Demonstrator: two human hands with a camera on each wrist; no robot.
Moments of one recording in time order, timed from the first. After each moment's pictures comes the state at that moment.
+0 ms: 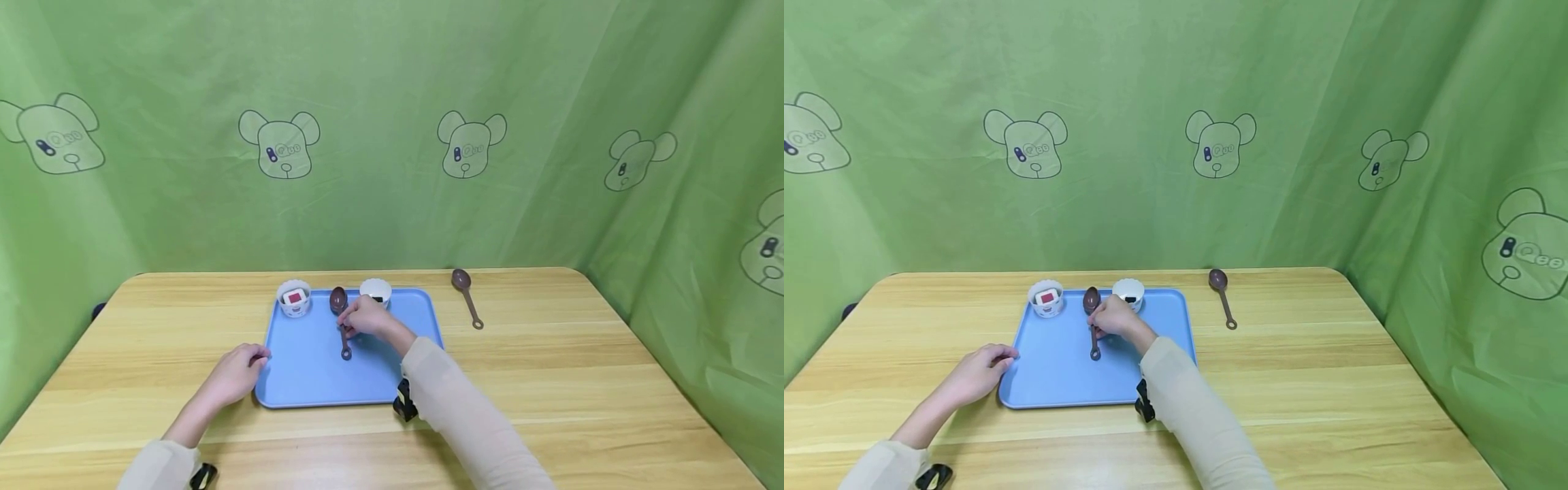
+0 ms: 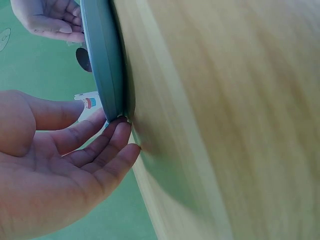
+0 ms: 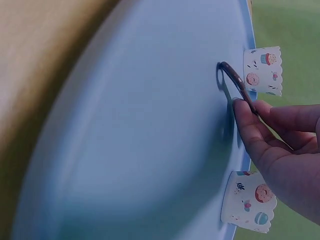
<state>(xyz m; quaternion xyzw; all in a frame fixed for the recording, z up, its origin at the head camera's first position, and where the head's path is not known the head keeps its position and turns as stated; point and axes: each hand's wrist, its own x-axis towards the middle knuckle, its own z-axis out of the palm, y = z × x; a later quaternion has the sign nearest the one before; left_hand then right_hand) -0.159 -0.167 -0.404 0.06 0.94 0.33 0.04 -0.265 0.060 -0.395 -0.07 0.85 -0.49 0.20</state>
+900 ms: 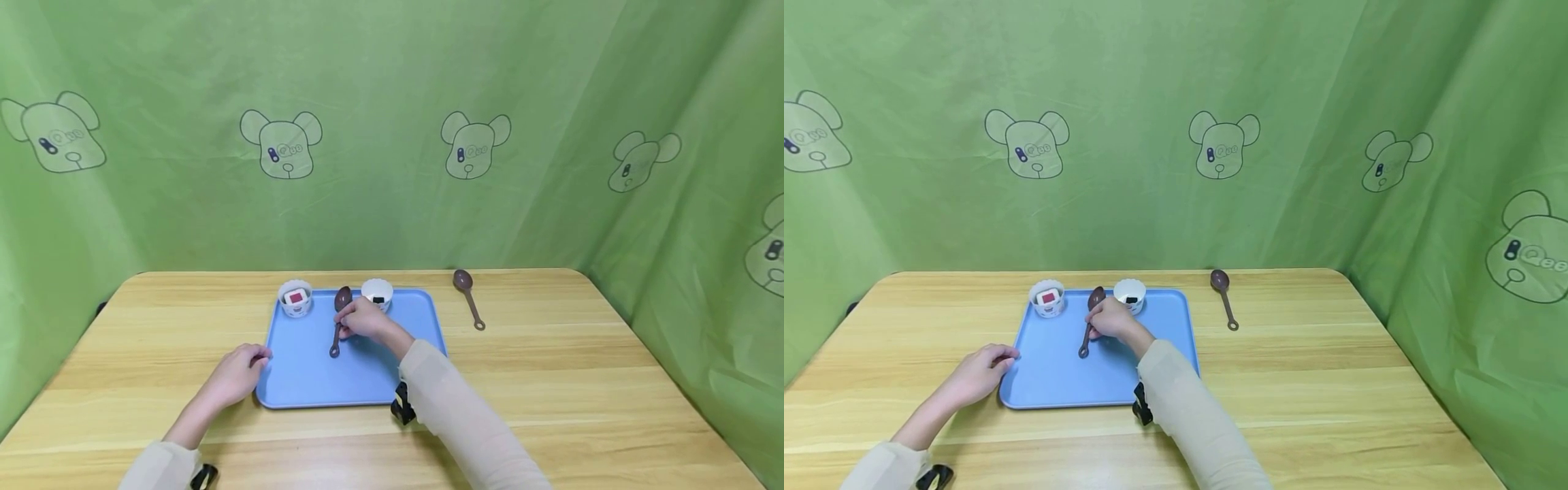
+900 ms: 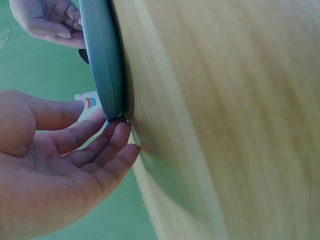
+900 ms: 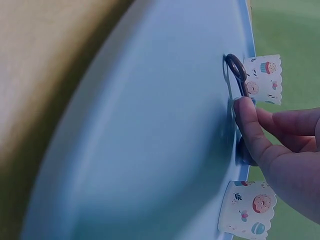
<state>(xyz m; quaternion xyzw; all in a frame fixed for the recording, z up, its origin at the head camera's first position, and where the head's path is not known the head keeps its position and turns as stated) -0.158 -0.165 -0.400 0.06 0.94 0.33 0.05 -0.262 0.052 -0.393 -0.07 0.83 -0.51 0.21</state>
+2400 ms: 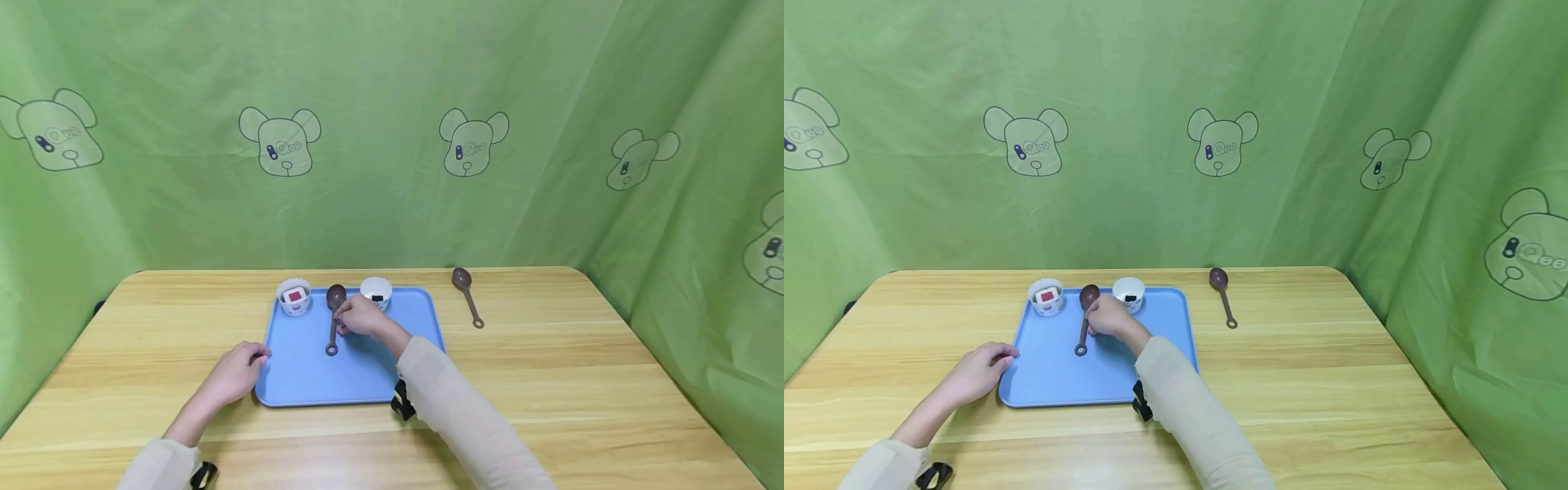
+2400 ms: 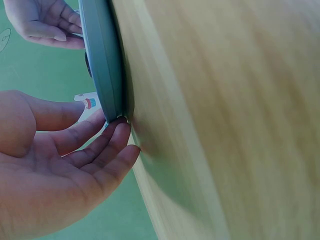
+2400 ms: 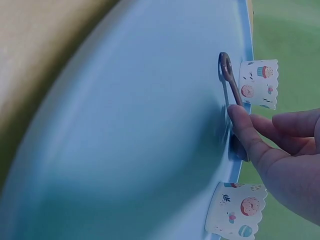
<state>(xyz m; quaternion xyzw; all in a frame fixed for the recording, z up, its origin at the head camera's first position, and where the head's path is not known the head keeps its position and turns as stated) -0.159 -0.166 -0.403 0.06 0.94 0.33 0.04 -0.260 0.048 -0.389 -0.09 0.87 -0.45 0.18</state>
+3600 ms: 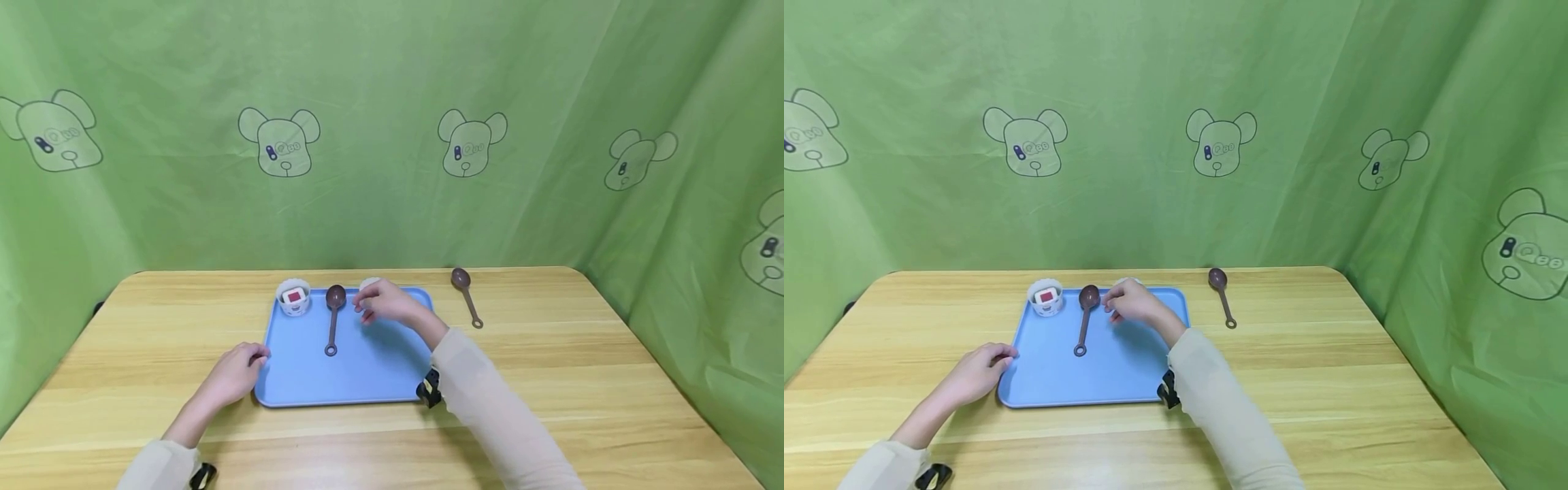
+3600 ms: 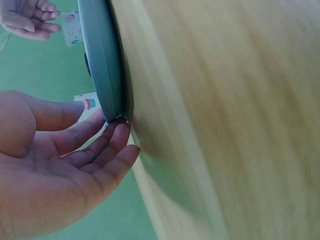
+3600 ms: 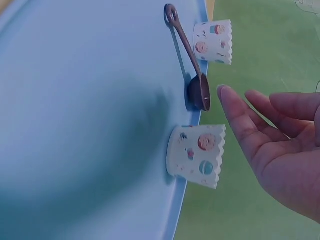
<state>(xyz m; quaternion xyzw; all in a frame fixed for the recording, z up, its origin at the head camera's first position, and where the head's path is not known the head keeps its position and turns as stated) -0.157 -0.164 -0.400 0.06 0.94 0.32 0.04 -0.263 0.094 -0.355 -0.14 0.83 -0.50 0.21</state>
